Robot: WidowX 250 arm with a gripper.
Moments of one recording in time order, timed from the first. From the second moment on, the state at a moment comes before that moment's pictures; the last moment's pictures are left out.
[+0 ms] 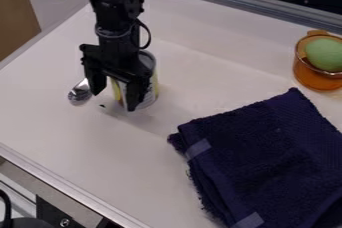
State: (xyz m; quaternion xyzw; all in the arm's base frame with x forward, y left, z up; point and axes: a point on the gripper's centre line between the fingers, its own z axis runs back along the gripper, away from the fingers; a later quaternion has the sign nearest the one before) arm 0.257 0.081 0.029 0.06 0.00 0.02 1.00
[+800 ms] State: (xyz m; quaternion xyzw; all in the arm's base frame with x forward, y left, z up) arm 0.351 0.039 0.027 0.03 -0.04 0.03 1.00
